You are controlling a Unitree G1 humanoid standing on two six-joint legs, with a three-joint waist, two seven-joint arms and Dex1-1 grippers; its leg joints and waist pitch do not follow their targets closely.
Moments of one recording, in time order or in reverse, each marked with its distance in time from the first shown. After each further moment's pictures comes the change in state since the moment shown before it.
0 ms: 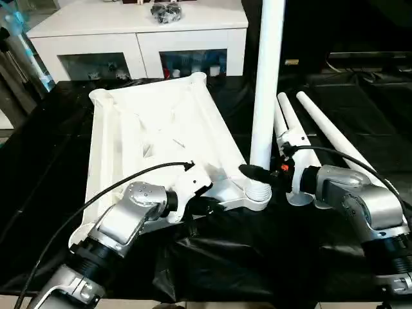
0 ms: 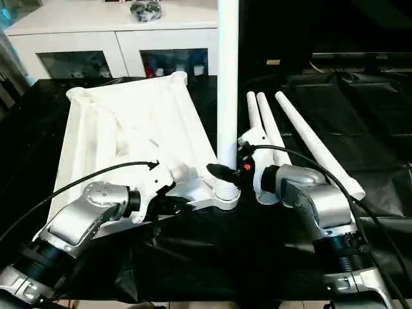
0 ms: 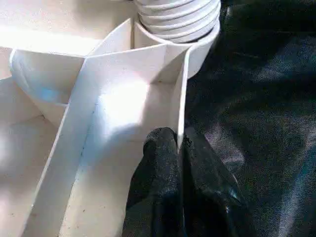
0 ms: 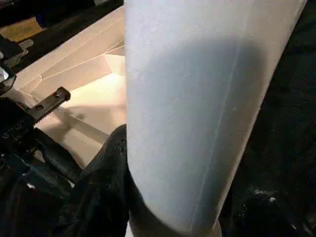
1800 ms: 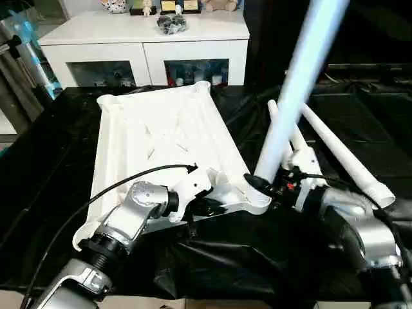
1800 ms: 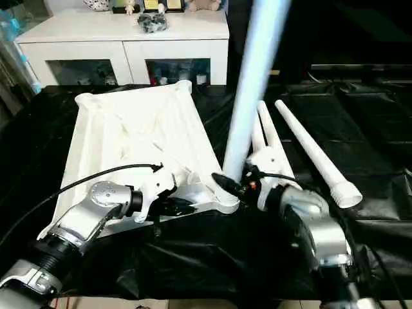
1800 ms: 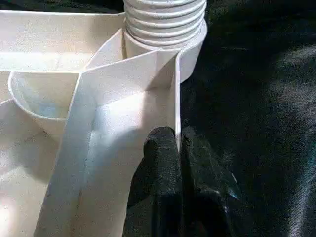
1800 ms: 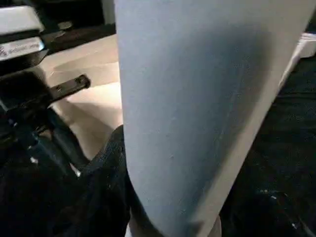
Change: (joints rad) left arm -0.046 -0.013 -0.002 0.193 0.068 -0.197 -0.095; right arm 0.121 0.029 0.019 0.103 -0.108 -0.396 0.121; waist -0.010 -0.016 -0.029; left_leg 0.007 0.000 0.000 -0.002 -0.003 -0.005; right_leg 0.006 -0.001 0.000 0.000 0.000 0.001
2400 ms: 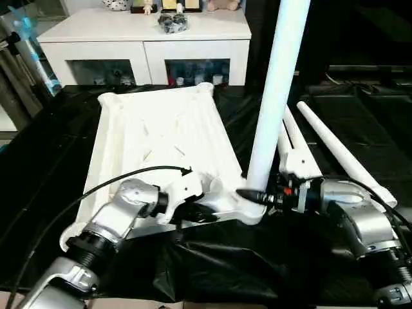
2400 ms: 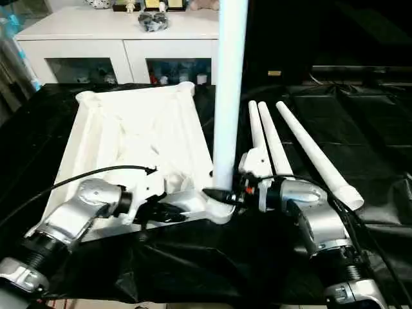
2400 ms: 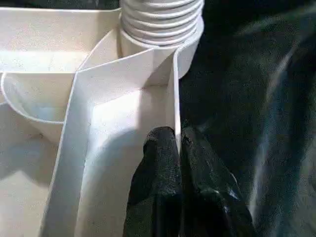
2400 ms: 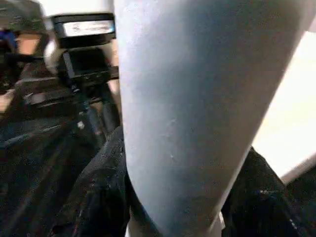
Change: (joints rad) left arm -0.004 0.075 -0.011 -0.001 -0.003 -0.058 -0.152; right arm -0.046 -0.029 0.057 0.097 0.001 -0.128 0.267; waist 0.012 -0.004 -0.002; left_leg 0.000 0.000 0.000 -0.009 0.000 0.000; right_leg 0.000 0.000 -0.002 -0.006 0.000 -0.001
